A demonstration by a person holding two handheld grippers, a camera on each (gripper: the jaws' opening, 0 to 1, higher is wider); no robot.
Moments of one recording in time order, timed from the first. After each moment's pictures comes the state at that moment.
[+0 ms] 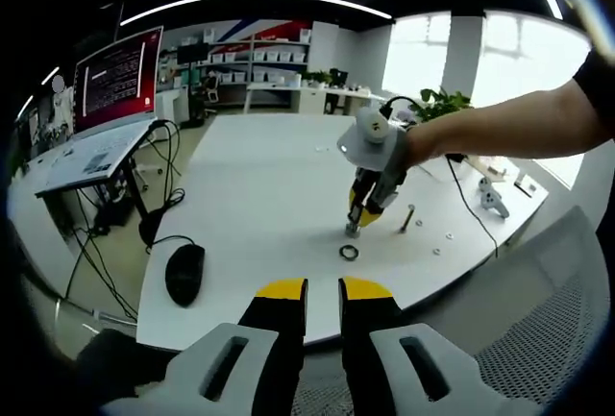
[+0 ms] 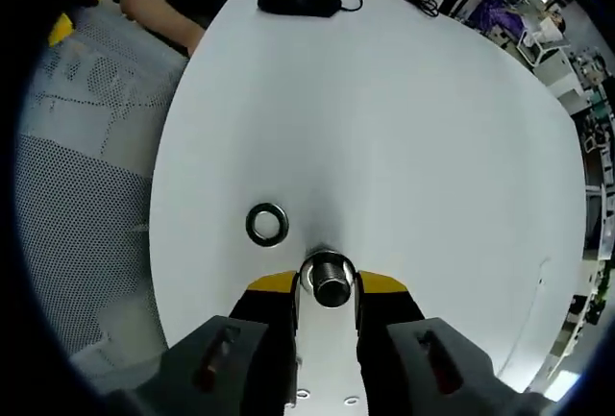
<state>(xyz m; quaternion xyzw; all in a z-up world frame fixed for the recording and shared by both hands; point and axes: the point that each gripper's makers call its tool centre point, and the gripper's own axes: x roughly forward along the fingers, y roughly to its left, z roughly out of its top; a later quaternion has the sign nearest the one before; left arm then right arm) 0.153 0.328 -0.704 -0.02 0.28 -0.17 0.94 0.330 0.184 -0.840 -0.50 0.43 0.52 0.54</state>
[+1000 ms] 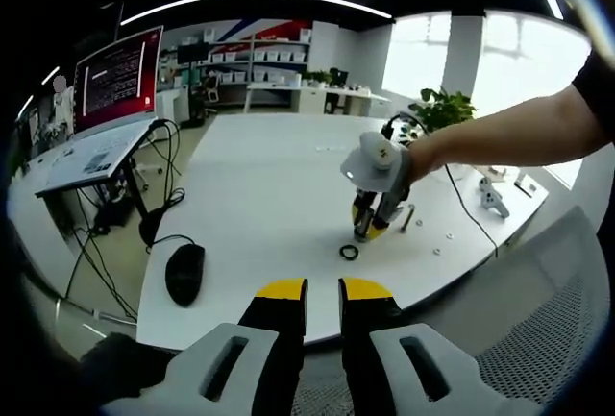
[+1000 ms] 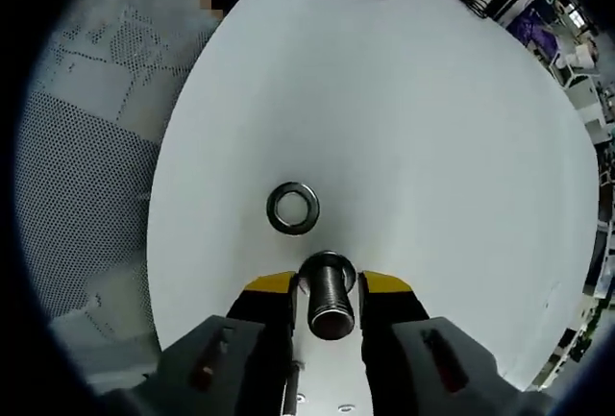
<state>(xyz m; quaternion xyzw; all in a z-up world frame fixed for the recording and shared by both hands) 0.153 0.327 -0.704 -0.02 0.28 -0.17 0.94 0.309 0.180 -0.862 -0.52 0.42 0.55 0.50</state>
